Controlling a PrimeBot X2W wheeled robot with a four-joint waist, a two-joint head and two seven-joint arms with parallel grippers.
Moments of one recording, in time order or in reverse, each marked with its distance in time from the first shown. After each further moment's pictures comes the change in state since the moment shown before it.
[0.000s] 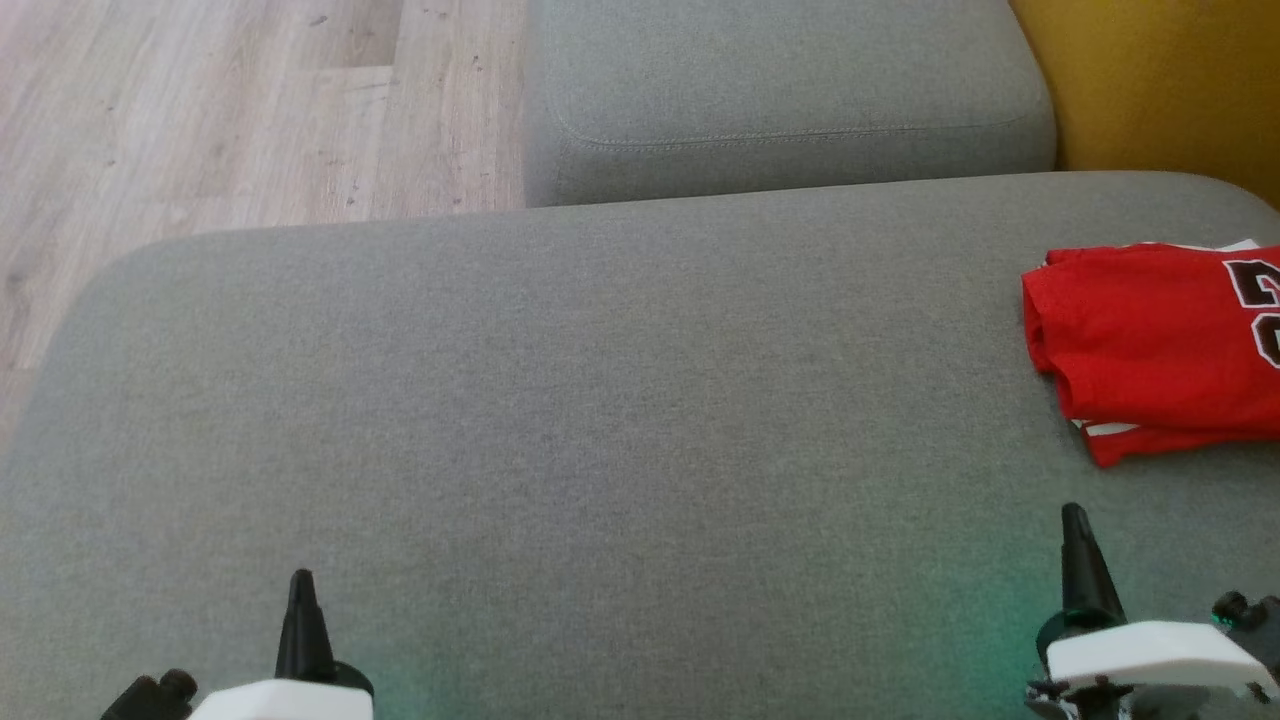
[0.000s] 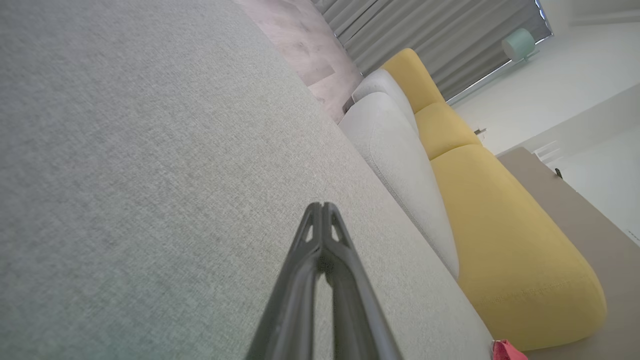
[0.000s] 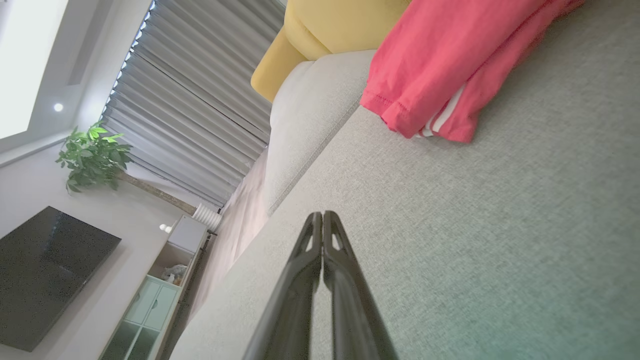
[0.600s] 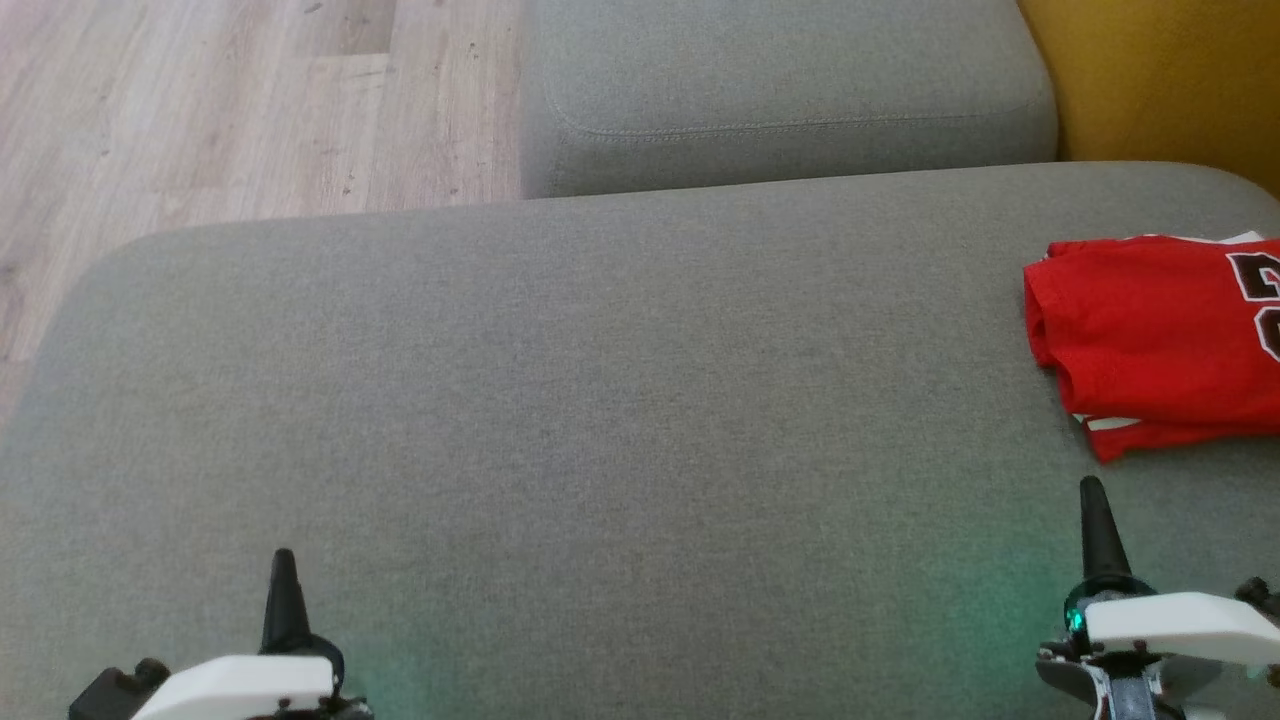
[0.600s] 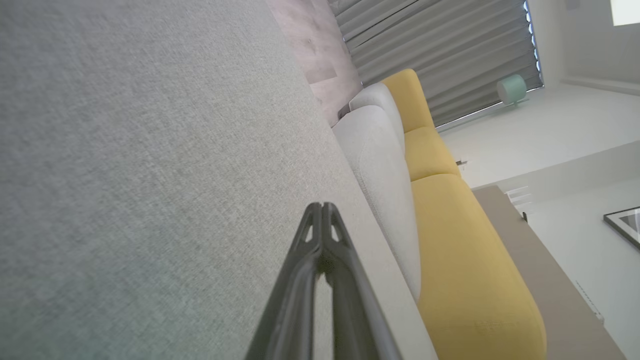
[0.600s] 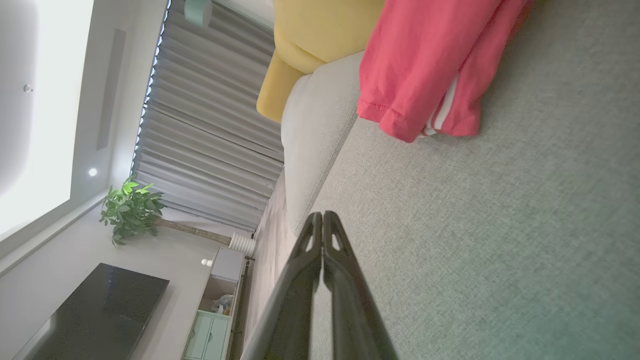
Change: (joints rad) left arm -0.046 0.001 0.044 0.012 -0.206 -0.028 0.053; right arm -0.050 -0.002 -0.030 0.003 0.237 0.000 0.051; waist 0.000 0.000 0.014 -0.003
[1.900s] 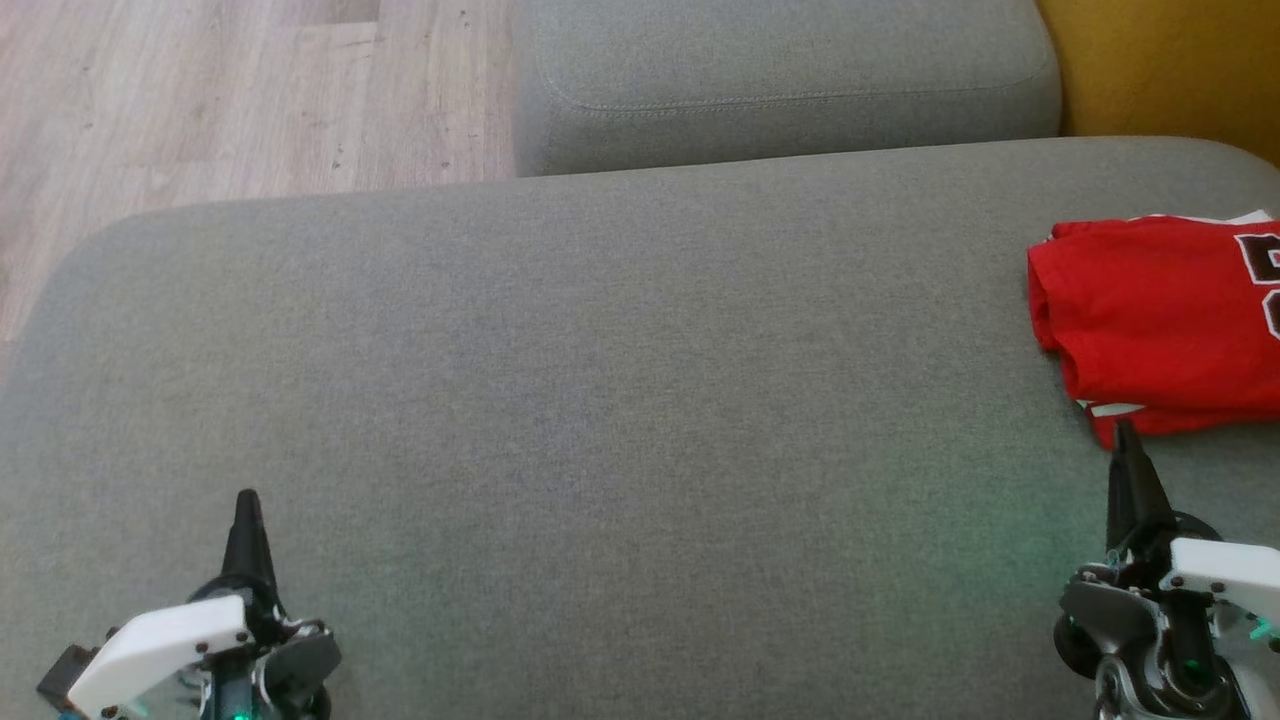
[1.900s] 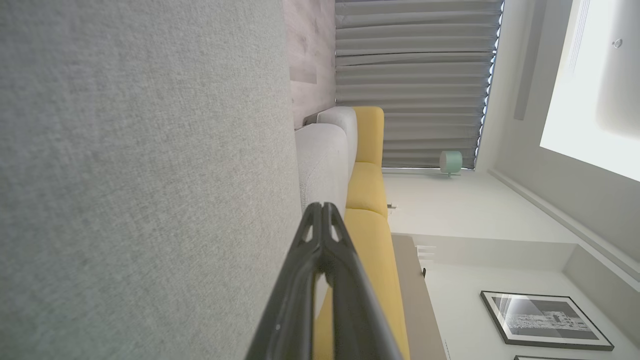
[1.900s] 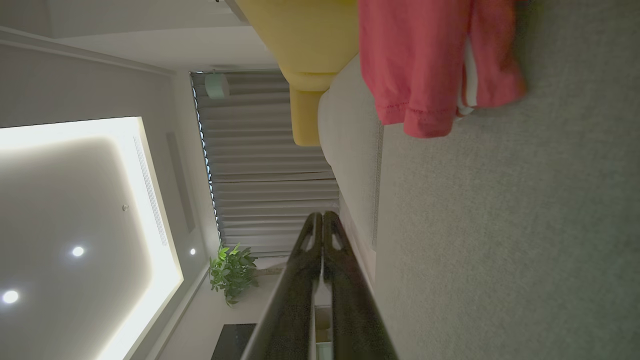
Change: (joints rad) left arm -0.106 -0.002 0.088 0.018 -0.414 -0.059 0.105; right arm -0.099 -0.001 -0.064 0.003 0.467 0.000 0.107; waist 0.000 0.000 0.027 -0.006
